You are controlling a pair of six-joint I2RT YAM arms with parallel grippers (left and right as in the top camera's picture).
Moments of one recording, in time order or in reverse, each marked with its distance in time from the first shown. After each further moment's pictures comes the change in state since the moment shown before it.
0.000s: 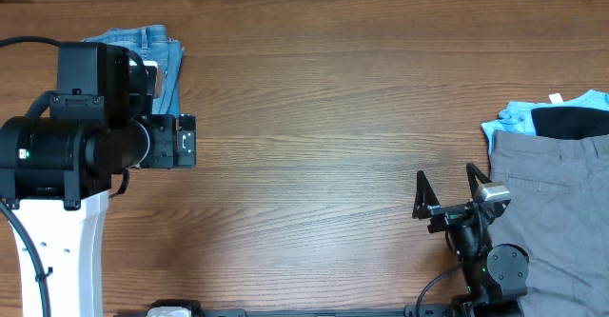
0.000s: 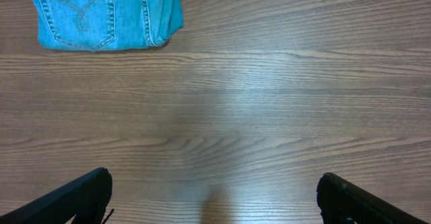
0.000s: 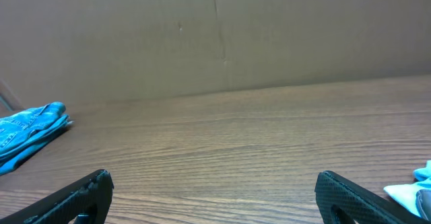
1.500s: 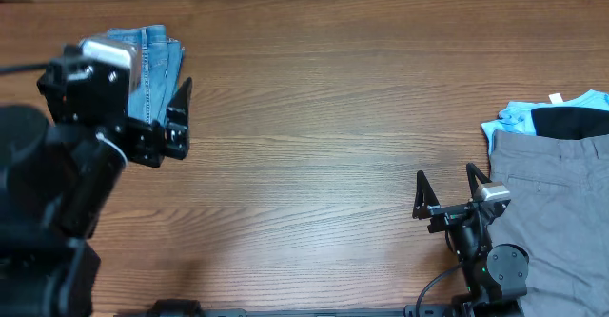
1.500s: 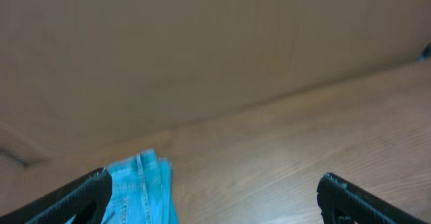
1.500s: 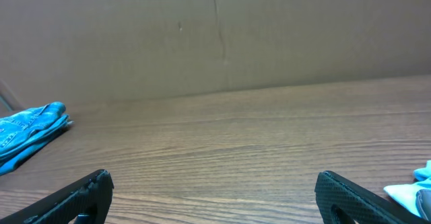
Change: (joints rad) left arm 0.000 -0.353 -0.209 0.698 0.195 0.205; right arm 0.000 0.000 0.000 0.000 0.000 0.000
